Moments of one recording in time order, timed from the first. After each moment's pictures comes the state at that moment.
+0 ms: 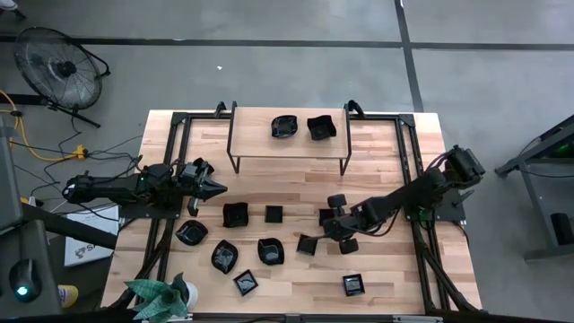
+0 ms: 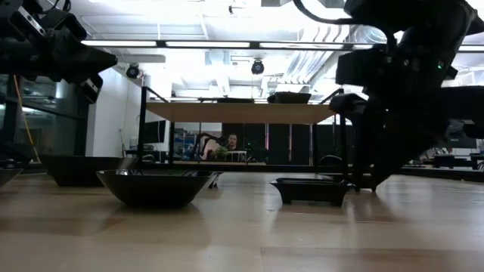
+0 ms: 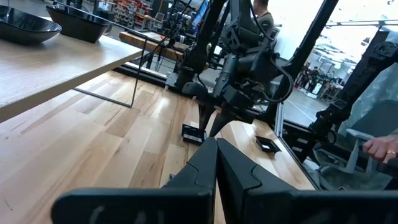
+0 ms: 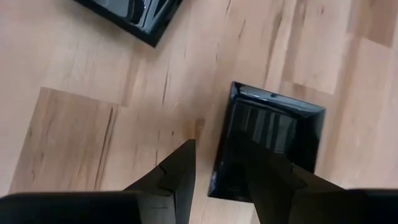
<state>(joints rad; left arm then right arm) -0.01 0.01 0.01 0.01 0.03 -0.35 0.37 1.64 0.81 -0.33 0.23 0.07</state>
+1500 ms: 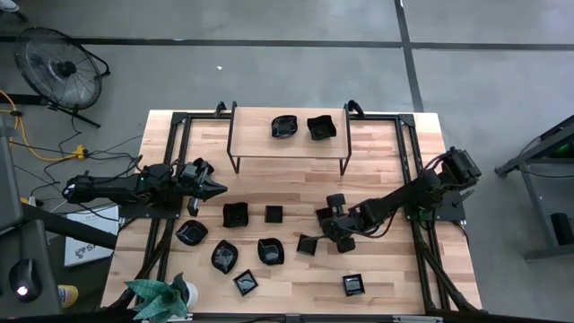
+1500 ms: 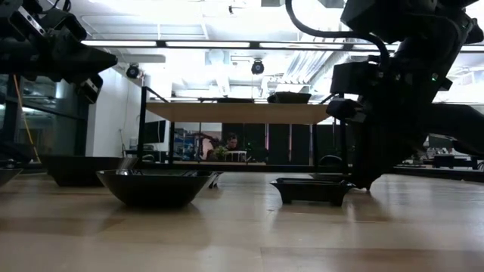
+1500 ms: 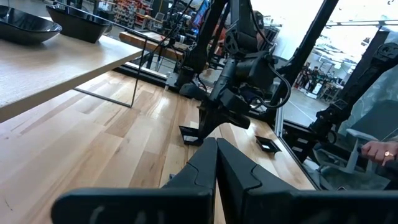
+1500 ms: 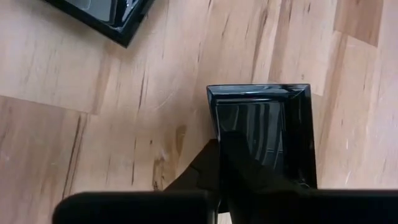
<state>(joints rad) -0.01 0.01 0.01 0.01 0.03 -0.35 0.37 1.69 0.81 -0.29 0.29 0.07</state>
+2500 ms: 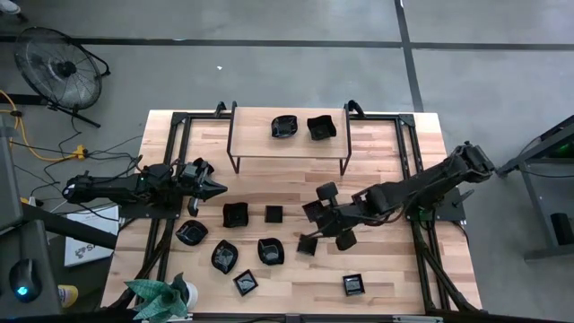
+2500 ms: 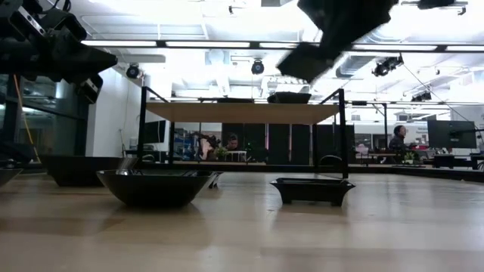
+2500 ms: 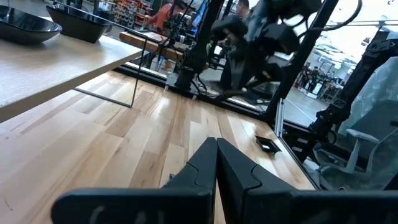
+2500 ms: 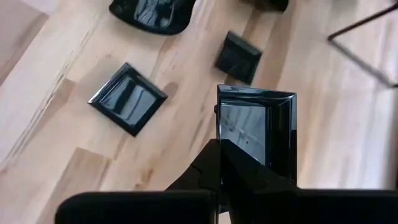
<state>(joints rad) -0.01 0.01 0.01 0.01 0.03 -0.35 0.37 1.55 1.25 -0.72 0.29 -0.18</state>
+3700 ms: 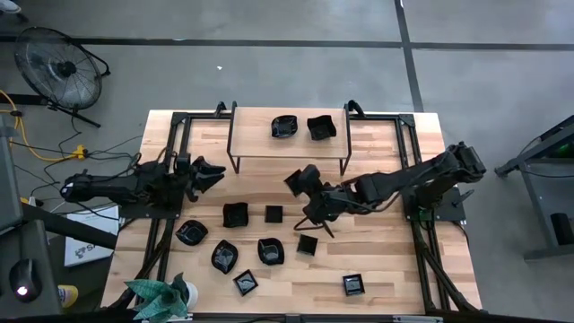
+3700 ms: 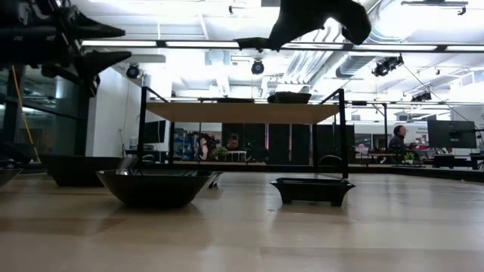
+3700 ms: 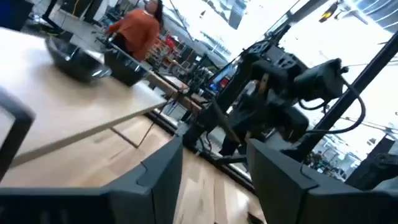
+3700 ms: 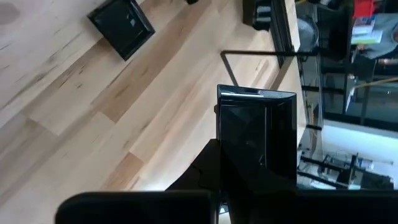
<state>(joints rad) -0.01 0.06 0.06 0.21 -0.18 -0.60 0.27 1.62 1.36 -0.63 0.59 -0.83</state>
